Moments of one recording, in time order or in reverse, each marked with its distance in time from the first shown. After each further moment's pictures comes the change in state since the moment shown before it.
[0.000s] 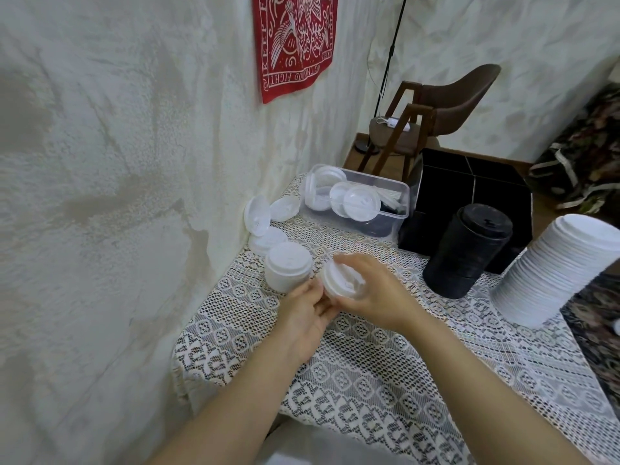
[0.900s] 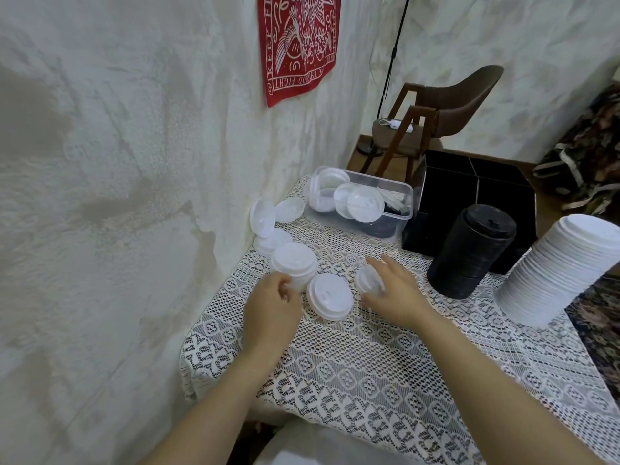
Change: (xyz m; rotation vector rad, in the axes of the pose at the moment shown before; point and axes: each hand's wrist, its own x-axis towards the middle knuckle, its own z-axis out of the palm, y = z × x) left_hand -0.009 0.025 -0.040 1.337 0.391 0.760; right_hand 0.001 0.033 -0.001 -0.202 -0.058 0.294
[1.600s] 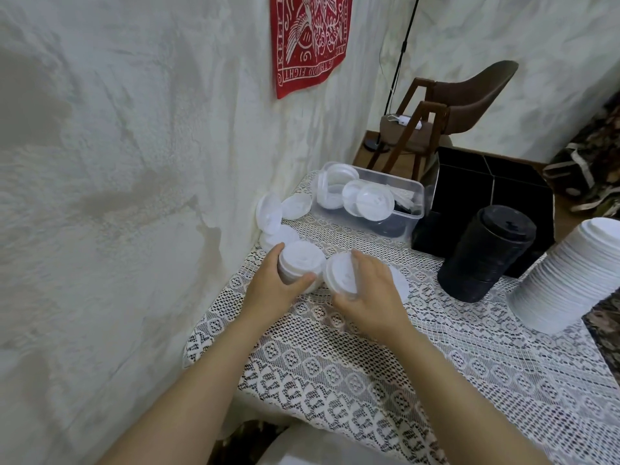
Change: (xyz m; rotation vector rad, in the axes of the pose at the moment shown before) left_hand 0.051 -0.036 0.010 -0.184 -0.238 -0.014; right_hand -0.014 -0.058 0.020 0.117 0.157 -0.152
